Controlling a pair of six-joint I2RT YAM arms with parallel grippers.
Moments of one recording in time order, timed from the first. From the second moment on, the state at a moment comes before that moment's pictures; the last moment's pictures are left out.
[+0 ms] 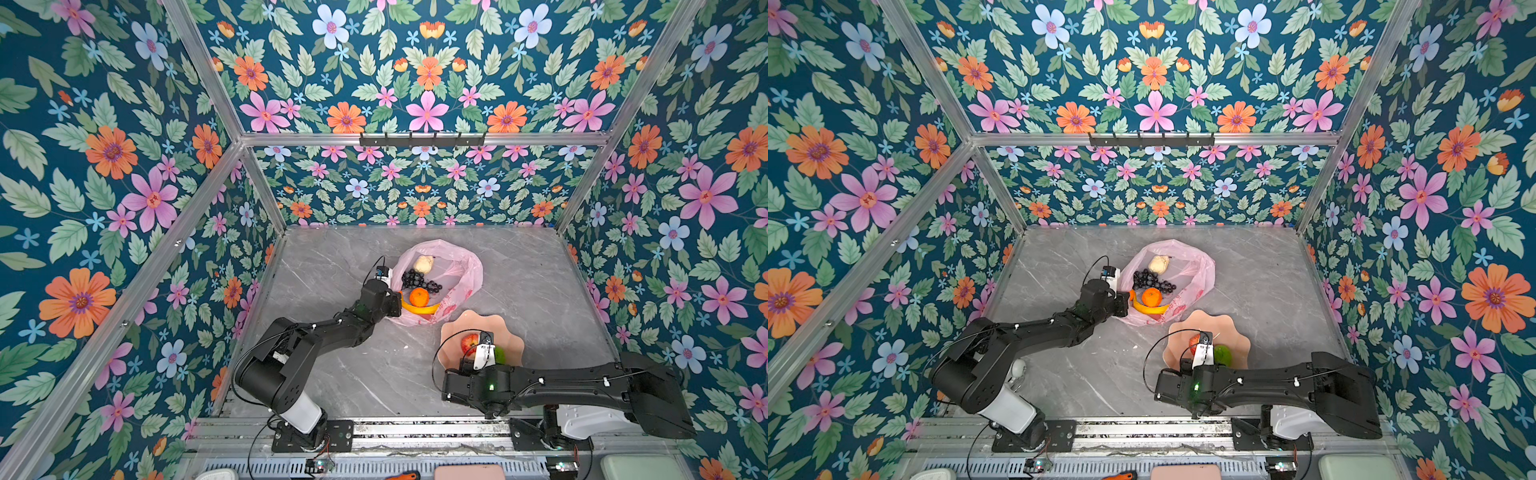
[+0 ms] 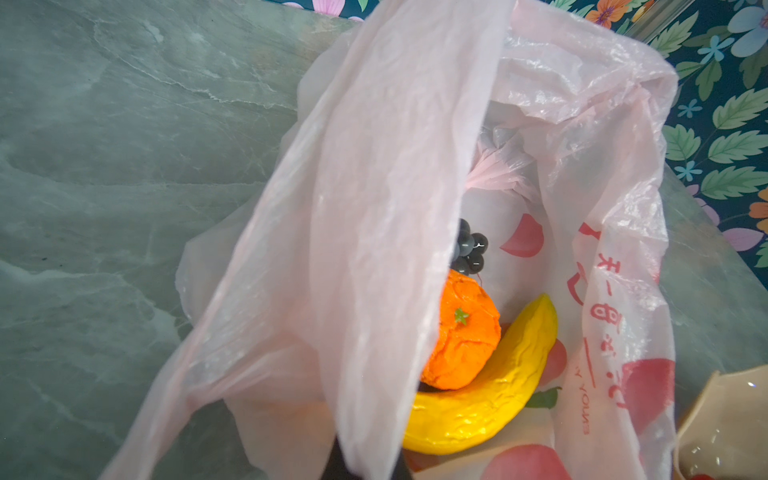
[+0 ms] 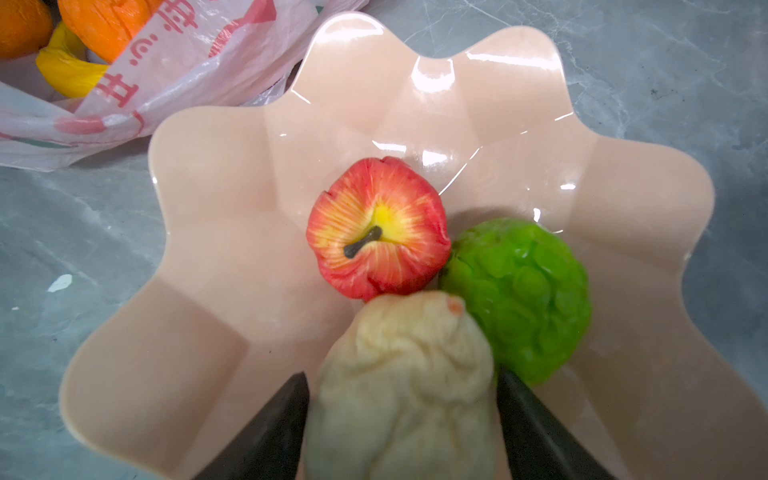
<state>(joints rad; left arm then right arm) -0.58 1.60 0.69 0.36 -0.02 -0.39 1.35 1.34 0.71 -0.87 0.74 1.48</state>
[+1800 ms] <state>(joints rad) -0.58 1.61 0.71 0.36 -0.01 -0.39 0.60 1.72 1.35 -0.36 0.09 0.76</state>
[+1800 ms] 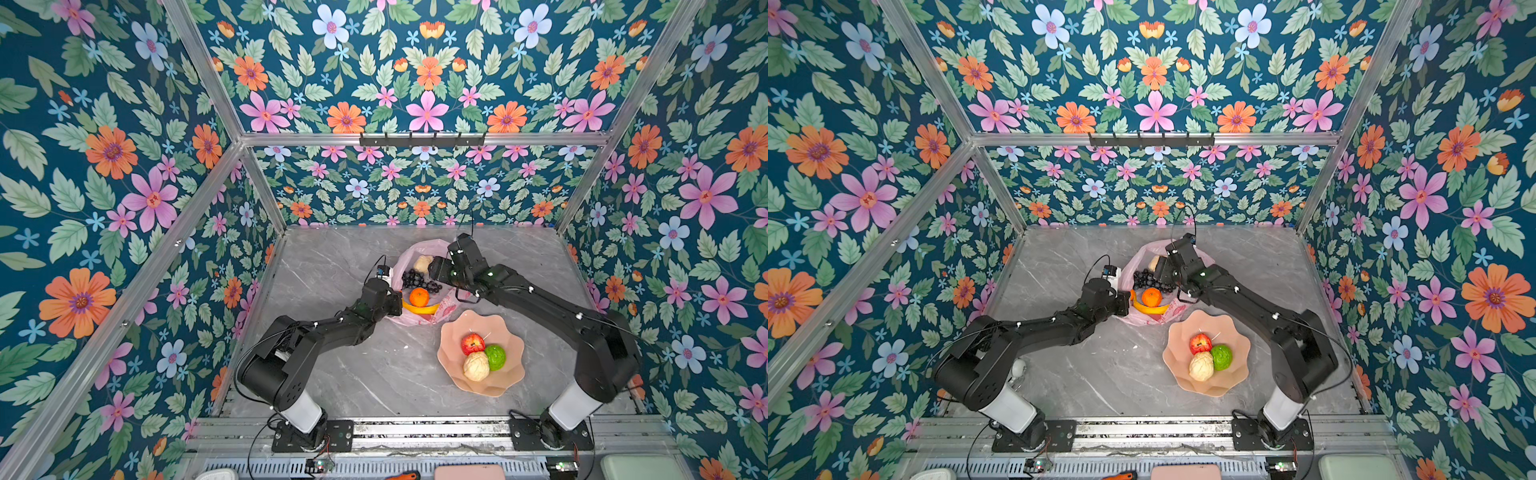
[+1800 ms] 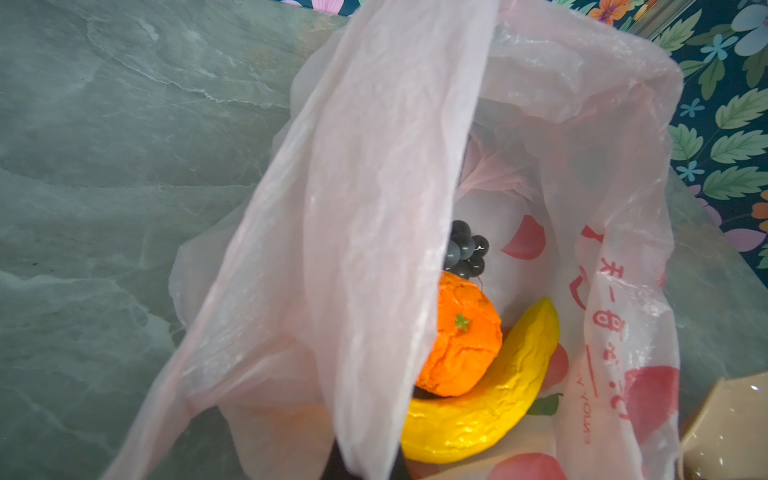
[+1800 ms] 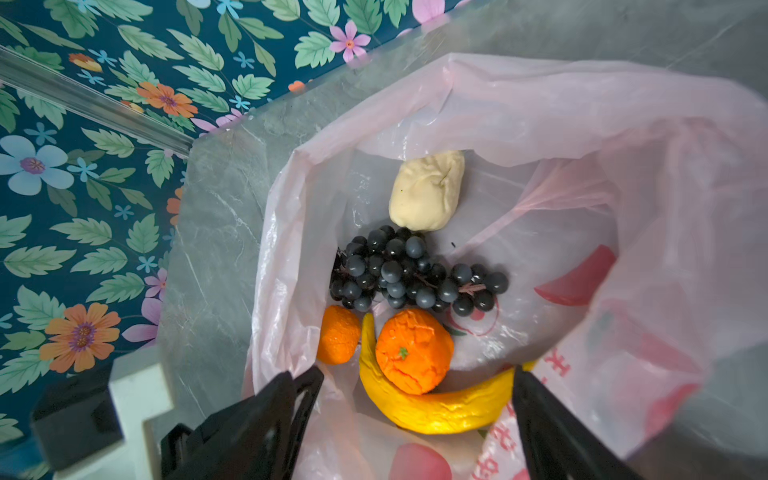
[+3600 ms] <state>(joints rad) -0.58 1.61 0.70 0.36 -0.01 -0.39 0.50 2.37 1.90 -0.39 -0.02 0.97</state>
